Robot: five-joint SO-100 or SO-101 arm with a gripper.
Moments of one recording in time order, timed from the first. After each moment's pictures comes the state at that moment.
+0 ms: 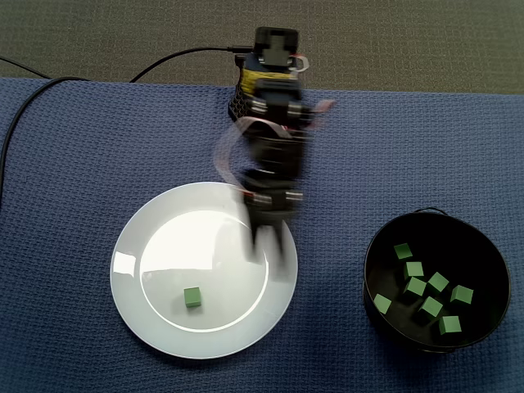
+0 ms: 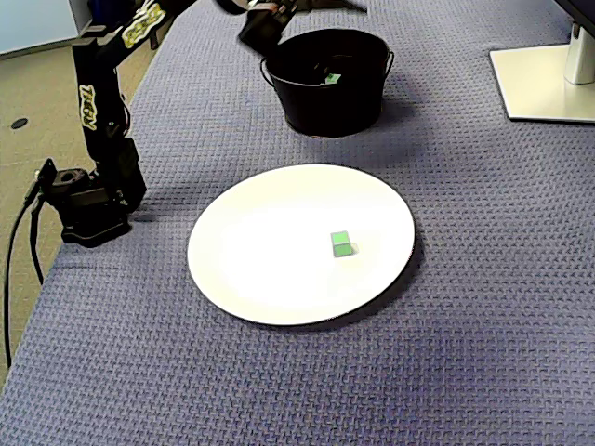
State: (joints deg) arm 8.0 79.4 46.5 75.6 -11.9
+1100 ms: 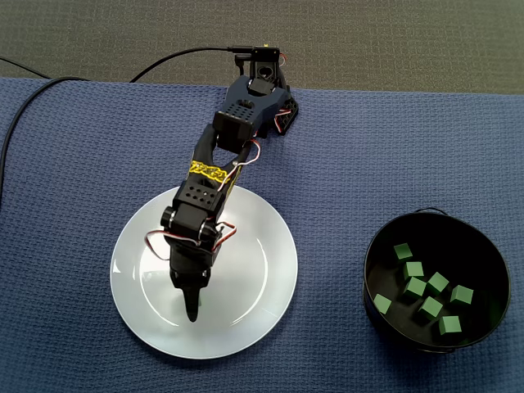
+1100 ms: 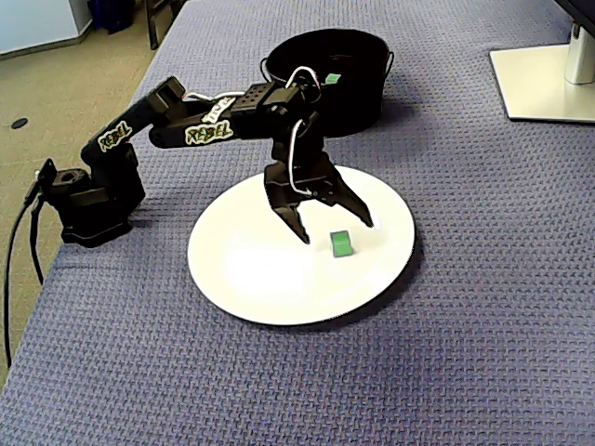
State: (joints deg) arm 19.4 29.7 19.7 92.8 -13.4
